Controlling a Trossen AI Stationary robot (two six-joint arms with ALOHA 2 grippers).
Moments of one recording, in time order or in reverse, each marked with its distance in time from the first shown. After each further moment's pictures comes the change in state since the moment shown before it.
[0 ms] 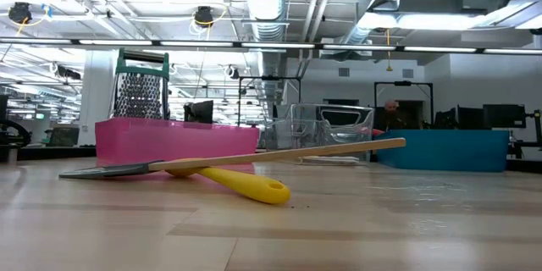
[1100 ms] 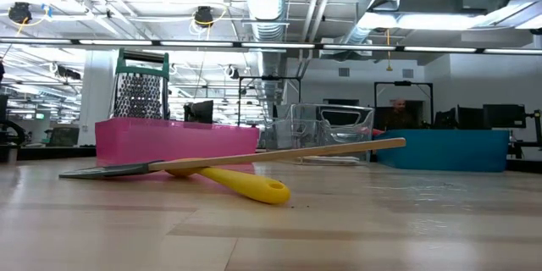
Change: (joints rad) left arm 0.440 0.039 0.001 -0.640 -1.310 0.709; right arm -0.134 0.000 0.000 -0.034 -0.057 0.023
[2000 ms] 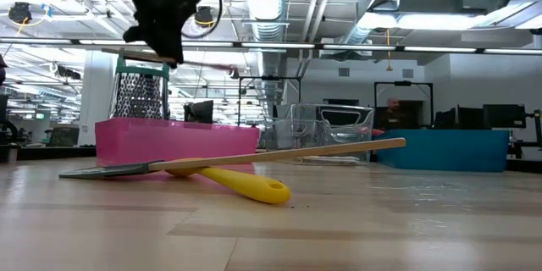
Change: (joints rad) left arm 0.380 0.306 -0.001 -0.872 0.805 -0.745; right arm 0.013 0.000 0.000 -0.073 0.000 -0.011
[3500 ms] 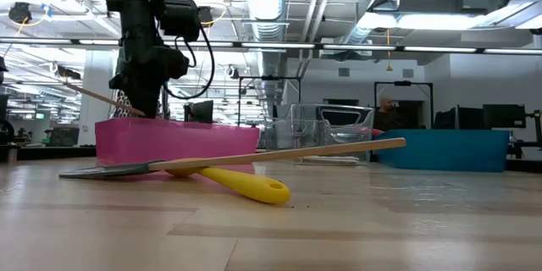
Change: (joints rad) left arm 0.169 0.147 -0.198 0.045 0.224 0.153; right arm -0.001 0.000 0.000 -0.045 0.000 -0.035
